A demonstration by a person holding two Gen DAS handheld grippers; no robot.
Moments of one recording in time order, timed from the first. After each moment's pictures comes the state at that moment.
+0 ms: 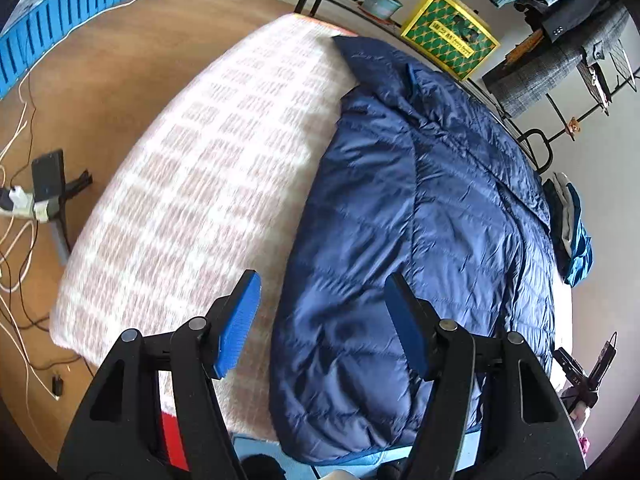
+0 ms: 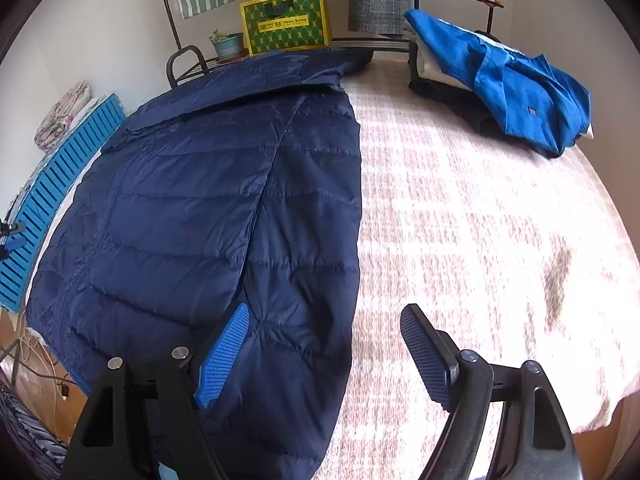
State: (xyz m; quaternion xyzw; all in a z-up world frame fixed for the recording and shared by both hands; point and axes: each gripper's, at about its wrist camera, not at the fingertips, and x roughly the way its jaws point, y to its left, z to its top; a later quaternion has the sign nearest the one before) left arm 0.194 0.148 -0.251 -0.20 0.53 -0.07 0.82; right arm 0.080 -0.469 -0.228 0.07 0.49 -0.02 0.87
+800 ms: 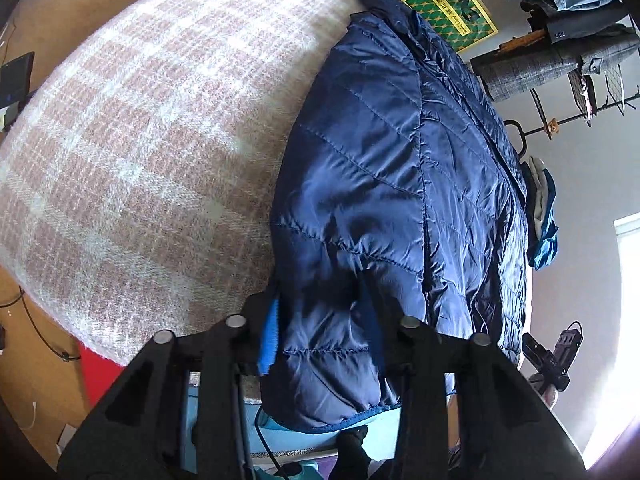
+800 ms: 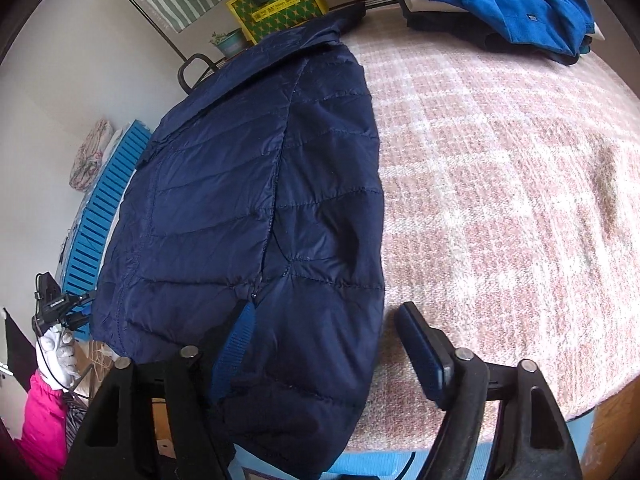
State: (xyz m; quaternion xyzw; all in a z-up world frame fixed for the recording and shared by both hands) left arm 0.155 0.145 -0.309 -0.29 0.57 -0.13 0.76; right arm 0.060 -0.479 -0.250 0.21 0.52 0.05 0.83
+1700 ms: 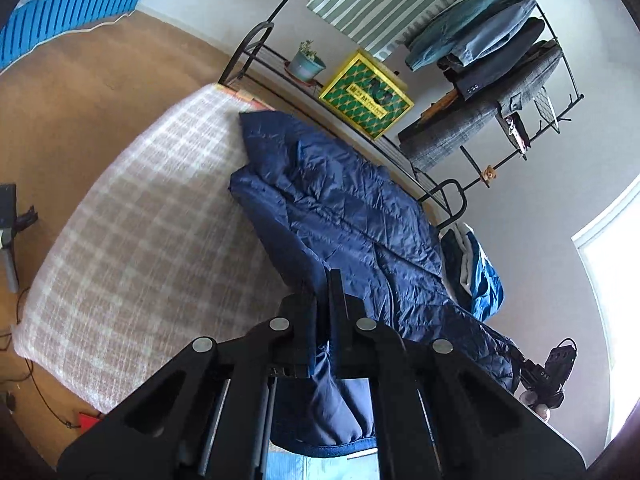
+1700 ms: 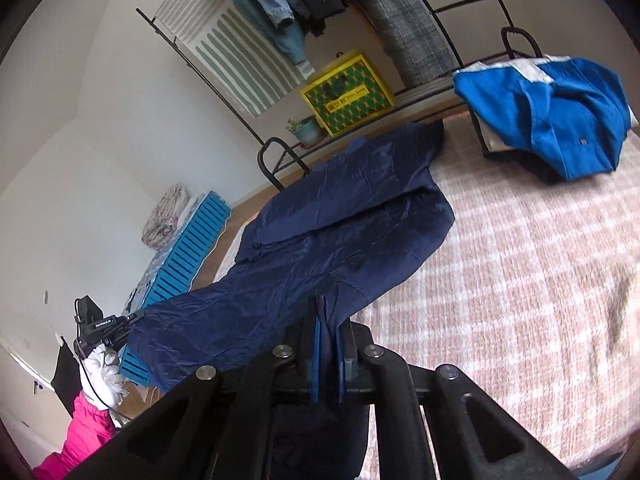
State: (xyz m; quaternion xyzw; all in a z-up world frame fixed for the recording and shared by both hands) left arm 0.187 0.130 -0.115 -0.28 0.41 -0.17 0.85; right arm 0.086 -0.479 -0.116 0.27 0.36 0.13 0.89
